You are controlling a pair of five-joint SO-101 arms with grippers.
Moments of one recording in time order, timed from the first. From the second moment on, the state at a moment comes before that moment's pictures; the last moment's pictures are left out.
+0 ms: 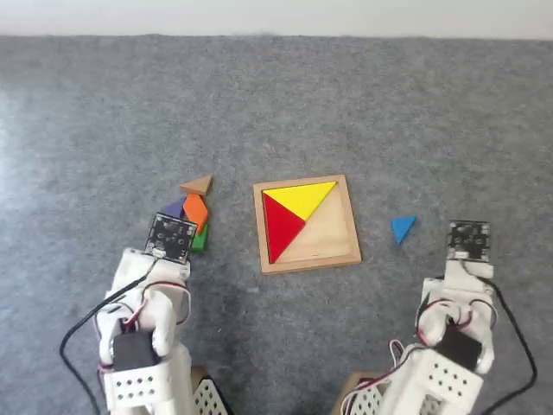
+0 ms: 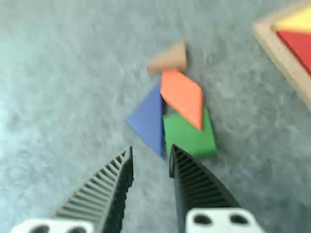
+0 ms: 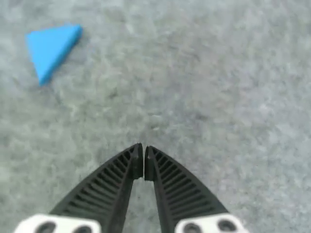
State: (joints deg) left arm -15.2 -103.0 96.2 61.4 -21.7; right arm 25.1 -91.5 94.9 55.2 22.5
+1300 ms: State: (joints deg) left arm -5.5 8.0 24.6 61.4 -5.6; right arm 20.0 -102.9 95.5 63.1 26.4
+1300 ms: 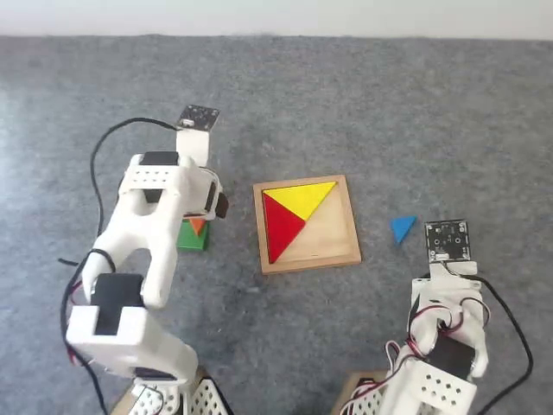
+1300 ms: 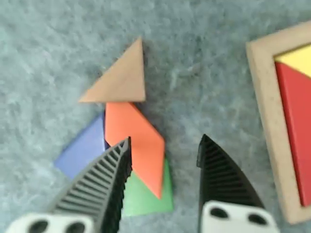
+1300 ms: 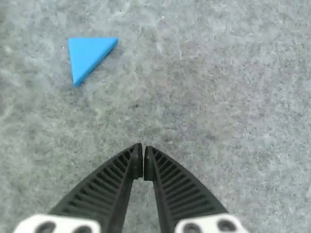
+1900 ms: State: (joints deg) left arm -6.6 13.4 25.9 58.6 -6.8; right arm 20.0 -102.9 95.5 63.1 26.4
